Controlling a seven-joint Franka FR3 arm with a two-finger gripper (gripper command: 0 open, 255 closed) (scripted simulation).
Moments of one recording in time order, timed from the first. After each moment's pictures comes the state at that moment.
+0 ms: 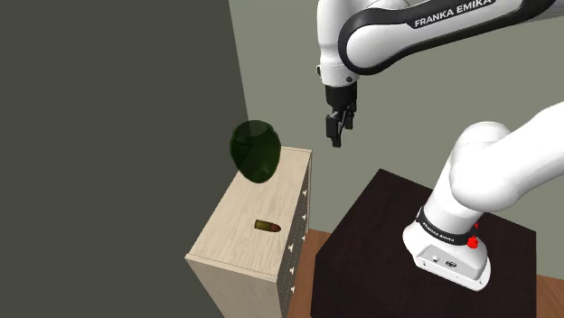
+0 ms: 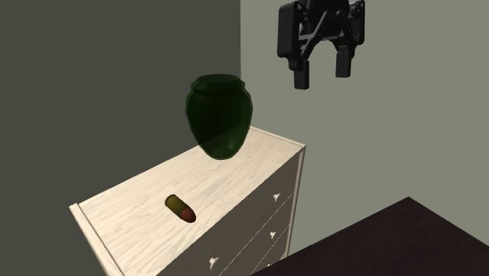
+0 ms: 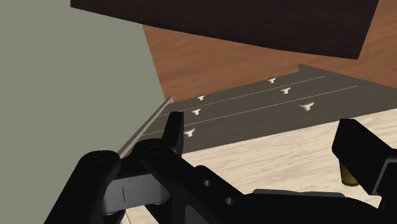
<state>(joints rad) 0.08 -0.66 0.10 -2.58 0.01 1.78 0.02</state>
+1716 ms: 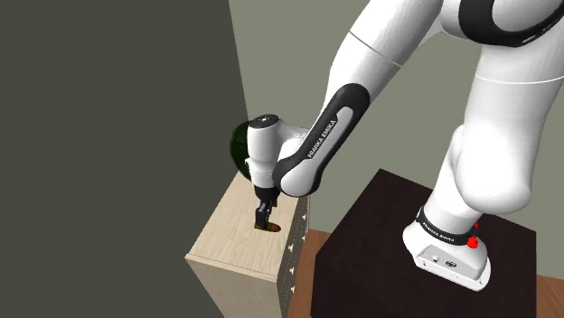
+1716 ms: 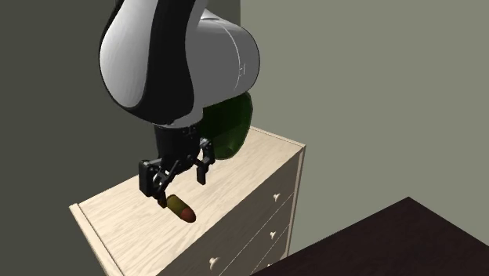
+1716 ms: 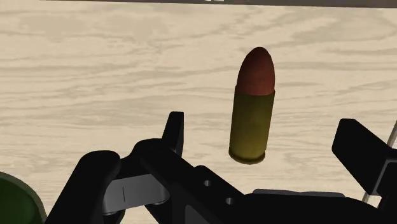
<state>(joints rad) 0.26 0.18 0.29 -2.45 0.01 2.67 0.11</state>
